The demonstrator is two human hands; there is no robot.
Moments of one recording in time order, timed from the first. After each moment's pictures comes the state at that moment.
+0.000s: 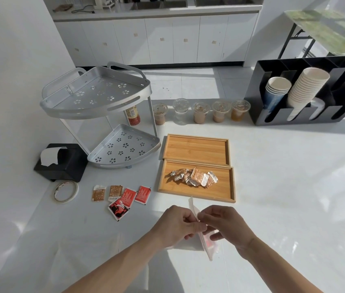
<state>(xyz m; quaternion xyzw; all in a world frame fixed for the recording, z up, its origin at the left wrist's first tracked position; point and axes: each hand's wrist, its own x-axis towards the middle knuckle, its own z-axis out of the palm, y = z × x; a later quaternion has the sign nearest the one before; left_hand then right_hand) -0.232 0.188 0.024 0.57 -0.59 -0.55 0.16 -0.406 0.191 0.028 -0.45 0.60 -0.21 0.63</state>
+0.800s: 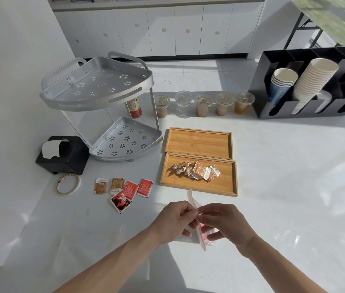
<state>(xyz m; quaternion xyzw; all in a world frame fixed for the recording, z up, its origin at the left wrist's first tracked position) -0.223 0.196 0.018 0.57 -0.54 -0.60 0.18 -0.402 0.199 0.026 -0.45 0.59 -0.21 0.63</state>
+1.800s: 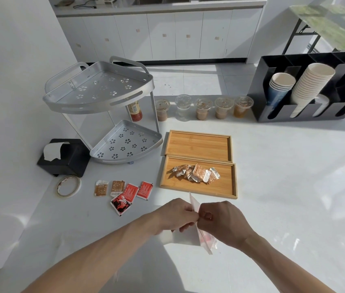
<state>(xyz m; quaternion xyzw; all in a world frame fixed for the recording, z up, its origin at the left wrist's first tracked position) -0.226 0.170 0.041 0.58 -0.59 -0.57 0.00 -0.394 0.189 0.034 -0.74 0.59 -0.06 0.32</state>
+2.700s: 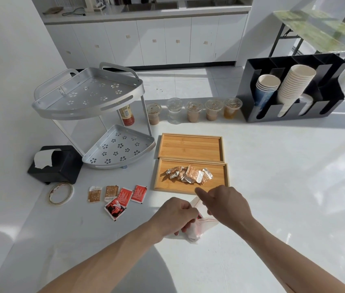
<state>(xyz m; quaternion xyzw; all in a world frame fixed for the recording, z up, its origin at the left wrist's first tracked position) -0.240 0.184 0.049 0.60 -0.55 -0.57 0.11 -0.397 0.170 0.052 -0.63 0.72 -0.06 0.27</state>
